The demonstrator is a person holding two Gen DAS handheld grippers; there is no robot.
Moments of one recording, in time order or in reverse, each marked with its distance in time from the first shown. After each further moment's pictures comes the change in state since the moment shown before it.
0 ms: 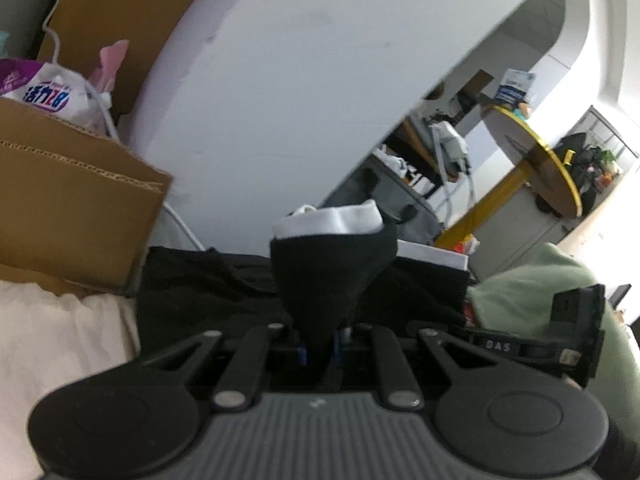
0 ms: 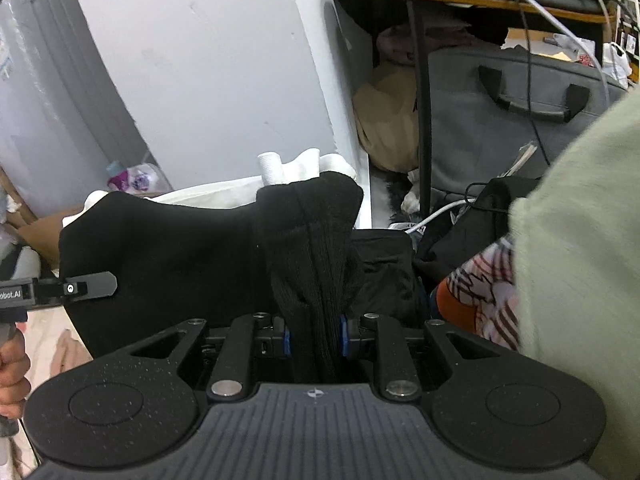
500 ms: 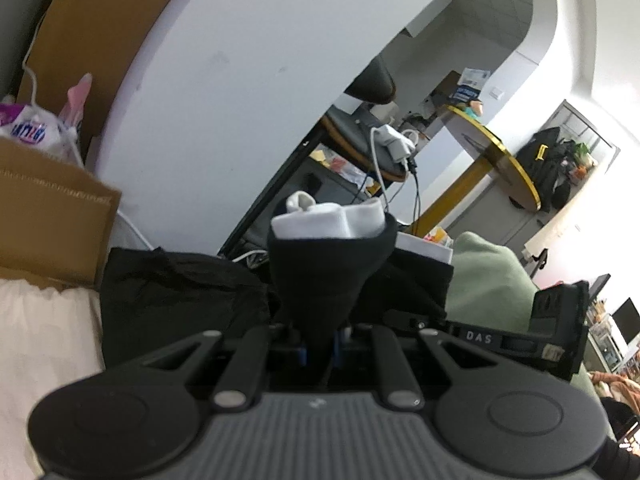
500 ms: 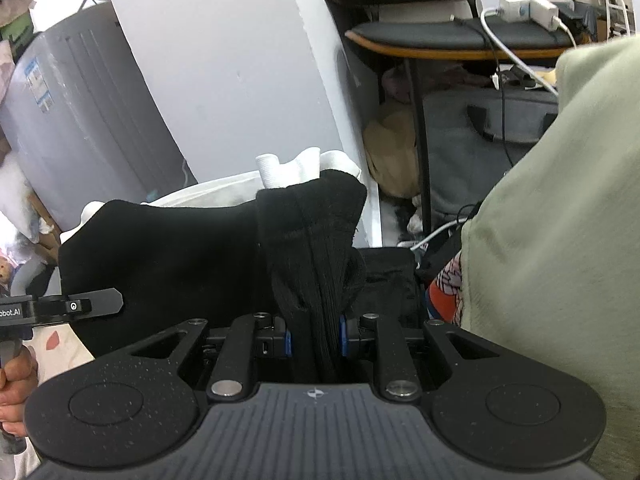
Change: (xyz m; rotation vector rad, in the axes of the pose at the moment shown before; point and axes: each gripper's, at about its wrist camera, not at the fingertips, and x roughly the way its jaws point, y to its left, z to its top) left arm -0.062 -0.088 -0.020 0.041 -0.016 -0.056; right arm -0.105 0.014 -0.013 0.029 -0.078 0.053
